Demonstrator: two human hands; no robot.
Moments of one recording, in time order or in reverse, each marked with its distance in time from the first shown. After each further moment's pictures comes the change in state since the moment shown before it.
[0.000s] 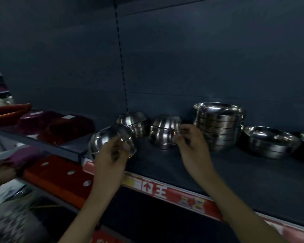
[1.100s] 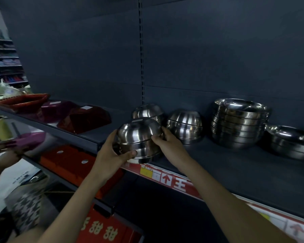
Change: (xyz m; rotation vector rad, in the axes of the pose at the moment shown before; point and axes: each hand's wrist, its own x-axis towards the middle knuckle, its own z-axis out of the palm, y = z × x) left_hand 0.023 -0.046 -0.062 0.075 -0.230 -0.177; right_hand 0.008 -0.011 0.088 0.107 -0.471 0.323
